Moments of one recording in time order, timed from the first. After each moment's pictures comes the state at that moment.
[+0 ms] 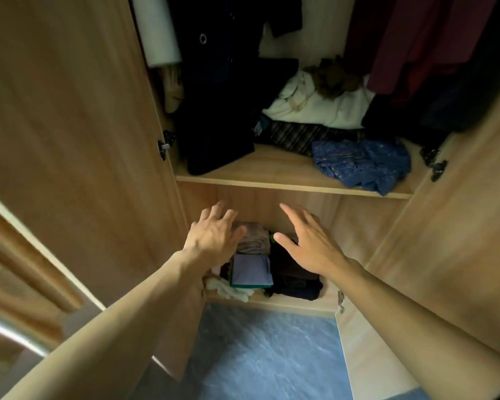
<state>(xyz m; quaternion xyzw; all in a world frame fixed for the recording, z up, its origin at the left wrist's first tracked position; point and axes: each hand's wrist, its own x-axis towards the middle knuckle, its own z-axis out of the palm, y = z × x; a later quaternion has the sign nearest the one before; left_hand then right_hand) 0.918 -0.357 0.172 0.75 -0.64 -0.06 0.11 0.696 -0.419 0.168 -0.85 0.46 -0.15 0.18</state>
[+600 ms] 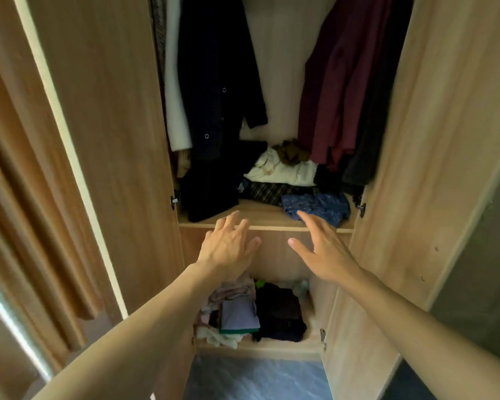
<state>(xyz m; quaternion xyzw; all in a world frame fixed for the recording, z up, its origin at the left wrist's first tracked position) 0.831 -0.208 0.308 0.69 -0.70 0.04 0.20 0.606 -0.253 0.306 -0.82 0.48 -0.29 0.11</state>
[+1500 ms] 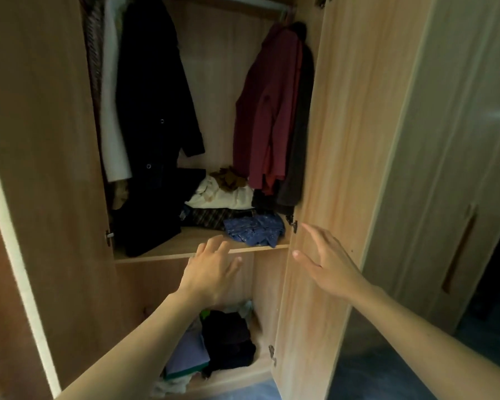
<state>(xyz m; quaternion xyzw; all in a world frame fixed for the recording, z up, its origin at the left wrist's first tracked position) 0.807 -0.189 0.330 0.59 -0.77 0.01 0.24 0.543 -0.169 0.359 -0.76 0.56 -0.33 0.01</state>
